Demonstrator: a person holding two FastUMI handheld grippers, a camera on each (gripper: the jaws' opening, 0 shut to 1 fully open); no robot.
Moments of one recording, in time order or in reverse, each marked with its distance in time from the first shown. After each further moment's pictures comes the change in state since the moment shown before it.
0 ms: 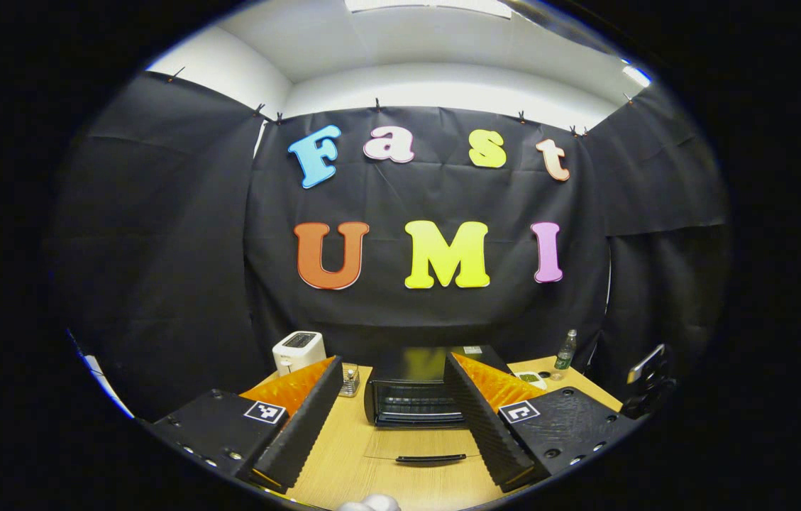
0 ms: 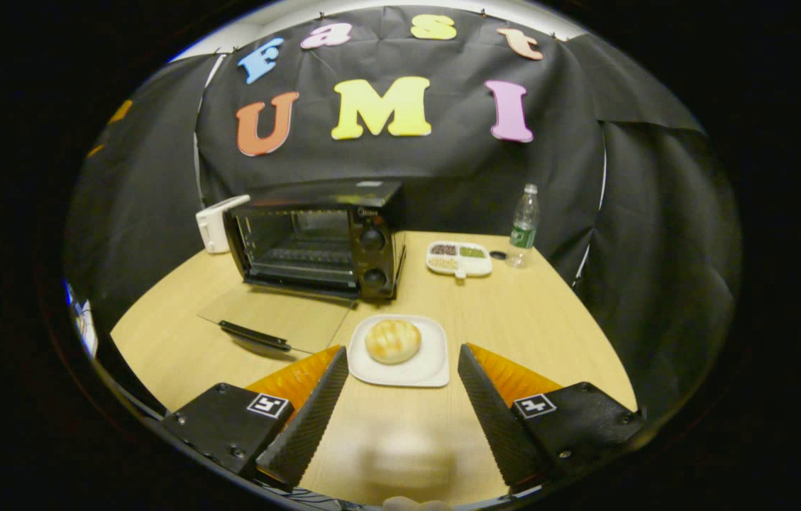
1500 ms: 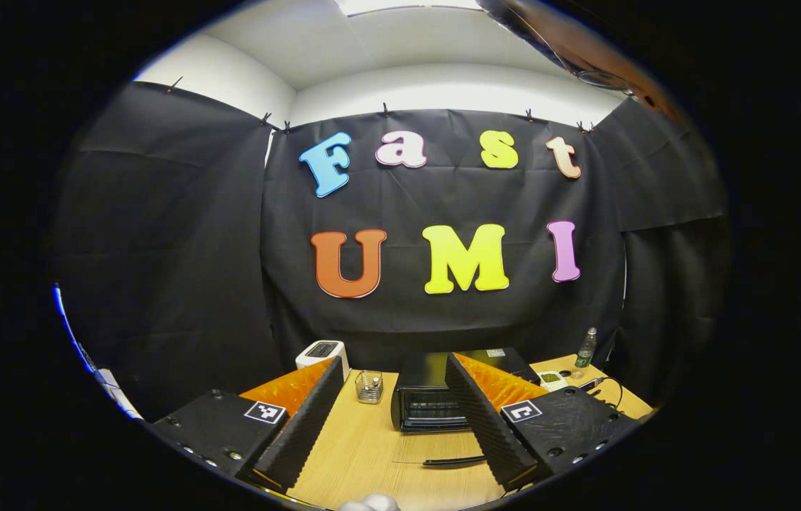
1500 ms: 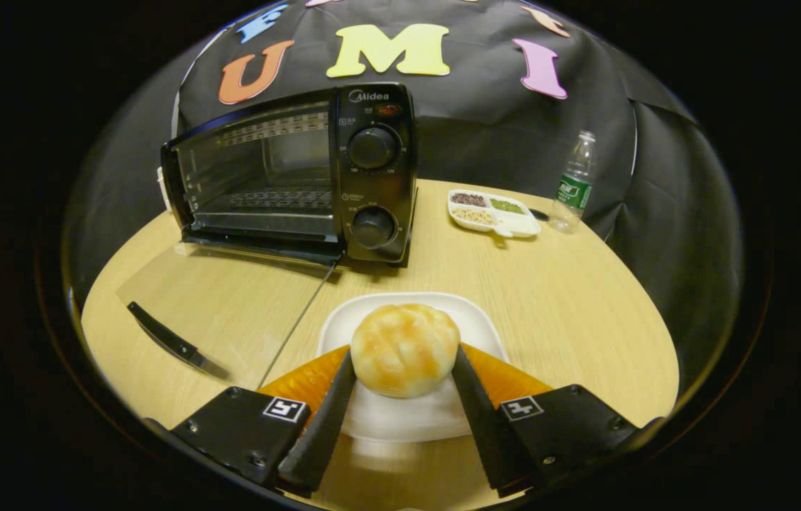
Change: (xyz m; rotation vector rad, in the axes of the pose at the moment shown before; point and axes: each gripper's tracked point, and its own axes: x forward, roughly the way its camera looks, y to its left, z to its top) left arm 0.005 0.029 0.008 0.051 -0.003 0.059; right arm 0.139 0.016 -0.024 -0.038 0.121 -0.019
